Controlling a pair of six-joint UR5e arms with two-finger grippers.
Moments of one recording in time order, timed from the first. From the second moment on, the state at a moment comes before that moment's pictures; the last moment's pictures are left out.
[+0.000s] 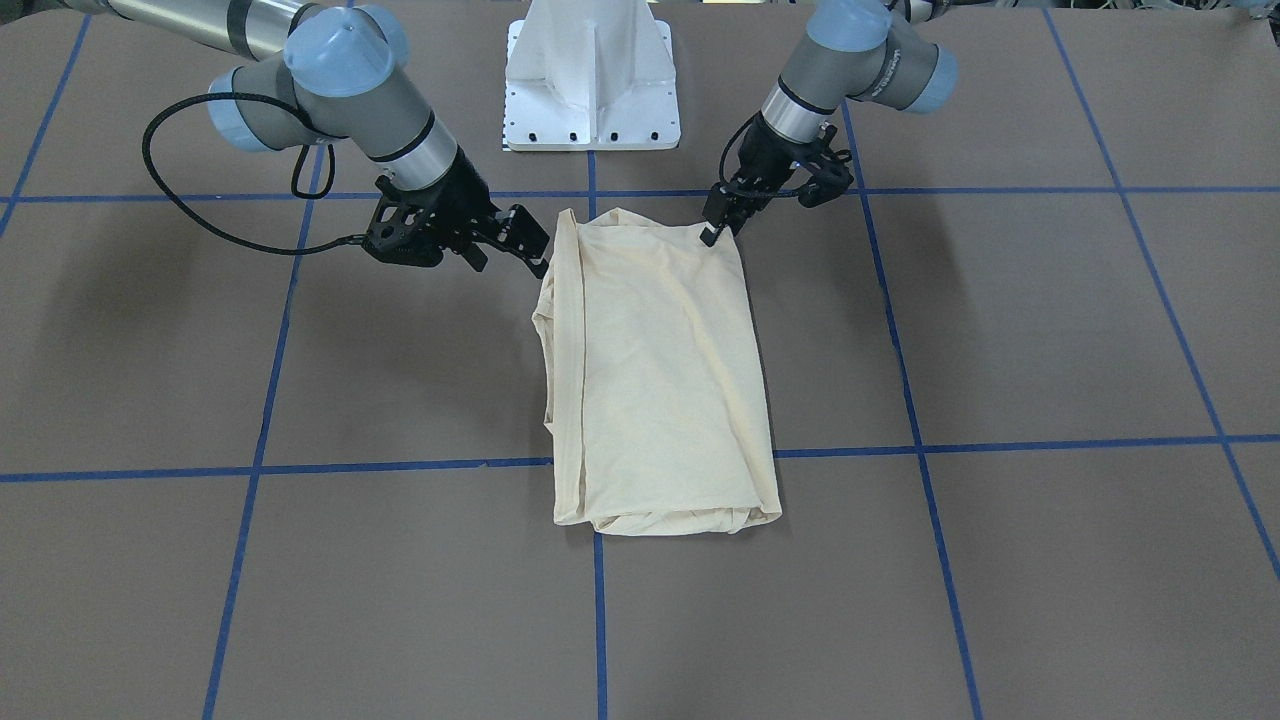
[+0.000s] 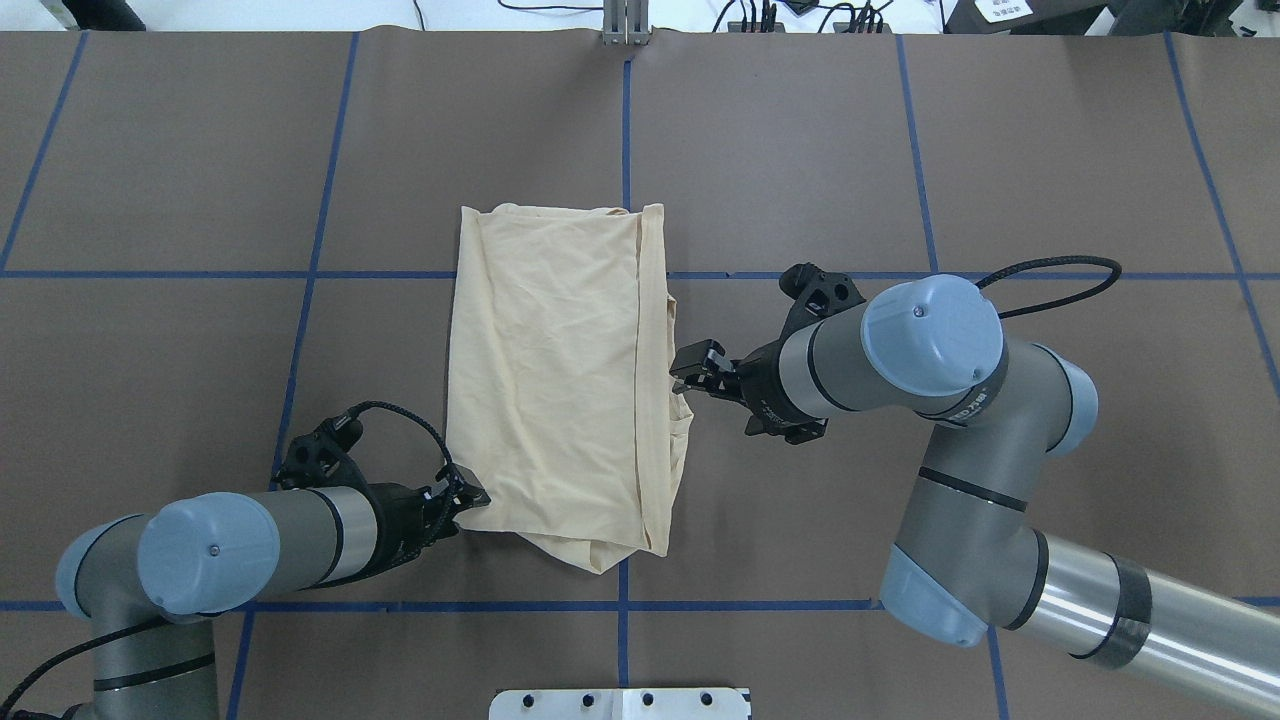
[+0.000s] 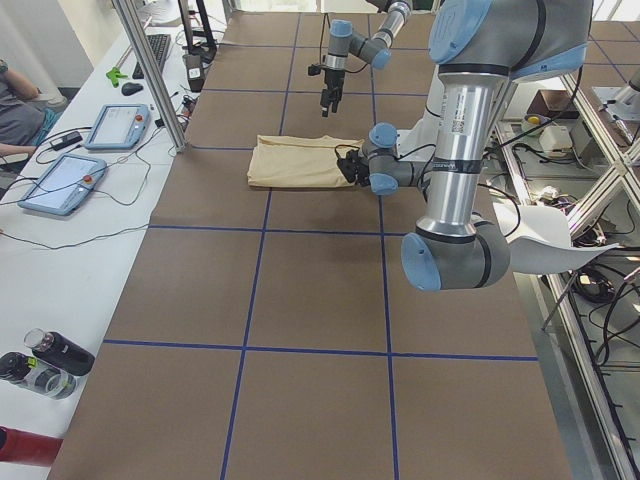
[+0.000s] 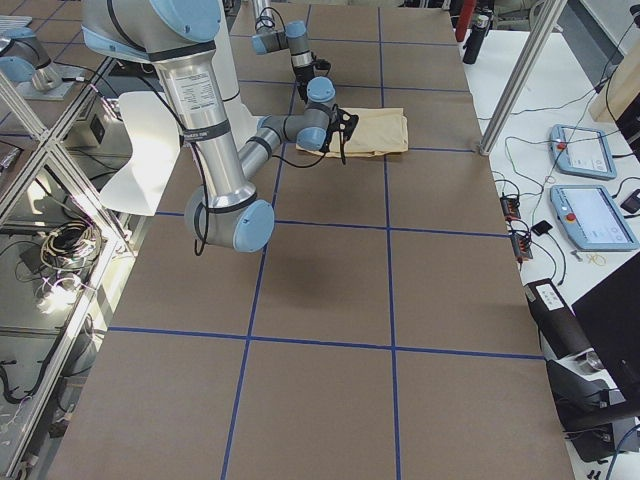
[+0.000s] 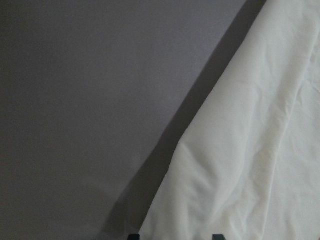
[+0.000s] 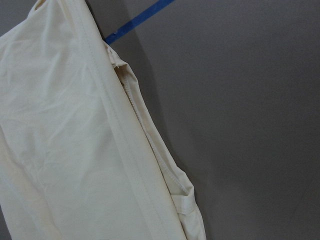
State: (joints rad) left arm -0.26 -1.76 -1.88 -2.26 -1.57 -2.08; right arm 0.50 -1.16 1.81 -1.08 1.90 1.75
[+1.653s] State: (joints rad) left arm -0.26 -1.78 -1.90 -2.20 -1.59 -2.08; right arm 0.26 -1.05 1.79 -1.31 1.64 1.82
